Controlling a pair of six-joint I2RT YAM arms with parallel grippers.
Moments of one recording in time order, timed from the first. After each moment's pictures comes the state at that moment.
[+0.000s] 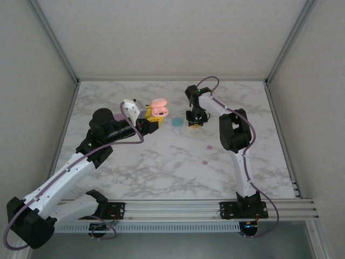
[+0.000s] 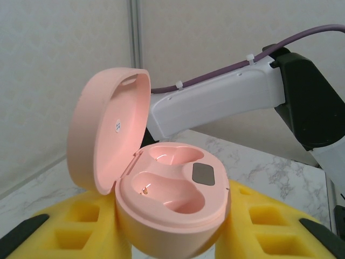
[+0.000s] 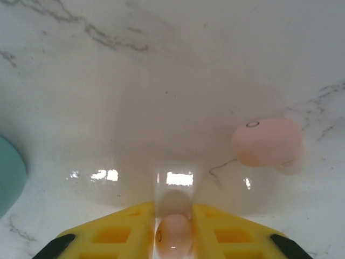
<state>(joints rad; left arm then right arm) -0.57 1.00 0.87 0.12 0.52 -0.01 0.45 2.34 1.95 -1.12 -0.03 0.35</state>
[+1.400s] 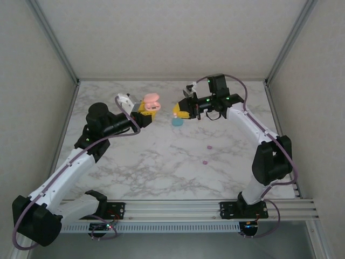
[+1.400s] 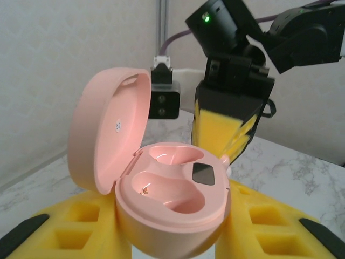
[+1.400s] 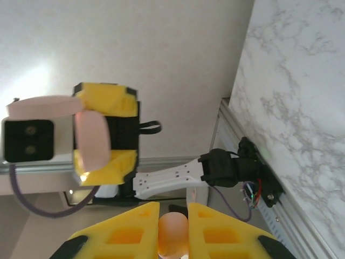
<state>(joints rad) -0.42 1.05 0.87 0.12 0.60 -0.01 0.41 1.66 1.44 -0.45 -1.33 0.82</state>
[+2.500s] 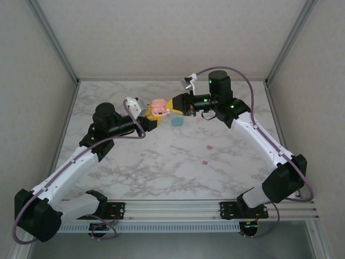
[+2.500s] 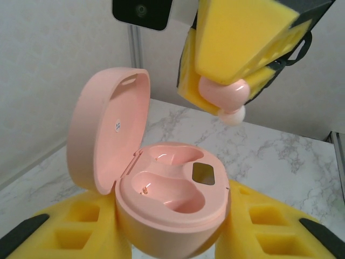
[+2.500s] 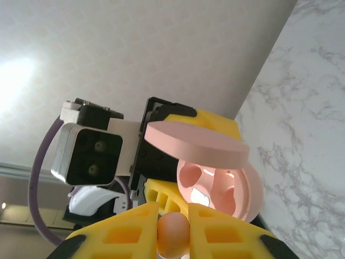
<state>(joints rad) -0.48 1.09 0.87 0.12 0.65 0.08 0.54 1.48 1.43 -0.29 -1.04 0.86</state>
